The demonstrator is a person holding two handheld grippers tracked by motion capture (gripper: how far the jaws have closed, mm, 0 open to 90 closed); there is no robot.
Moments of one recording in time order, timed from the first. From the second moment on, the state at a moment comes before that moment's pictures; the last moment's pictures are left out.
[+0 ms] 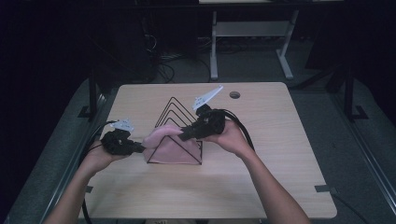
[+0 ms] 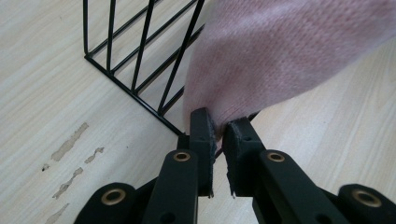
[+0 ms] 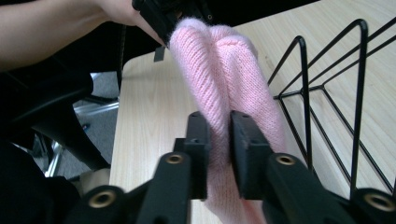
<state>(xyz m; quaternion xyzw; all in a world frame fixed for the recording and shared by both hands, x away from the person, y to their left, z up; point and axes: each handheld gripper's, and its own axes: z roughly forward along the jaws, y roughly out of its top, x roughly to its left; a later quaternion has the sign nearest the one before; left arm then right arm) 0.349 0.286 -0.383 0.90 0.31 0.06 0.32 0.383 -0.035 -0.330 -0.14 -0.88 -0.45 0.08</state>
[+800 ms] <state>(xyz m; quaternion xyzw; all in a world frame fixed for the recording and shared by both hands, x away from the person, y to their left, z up) 0.347 0.292 -0.376 0.89 0.31 0.05 0.34 0.392 -0.101 -0.333 -0.23 -0.84 -0.48 0.06</state>
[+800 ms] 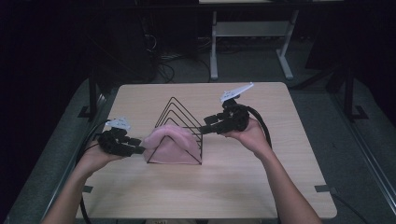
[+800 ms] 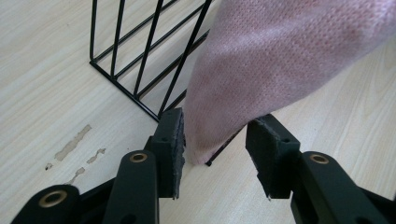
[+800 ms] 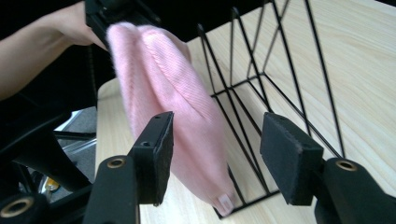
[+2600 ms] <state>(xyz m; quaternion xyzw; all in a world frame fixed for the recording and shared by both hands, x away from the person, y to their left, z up) 0.339 0.308 -0.383 0.87 0.35 0.06 0.34 0.364 -0.216 -0.374 -0.36 -0.82 -0.44 0.00</state>
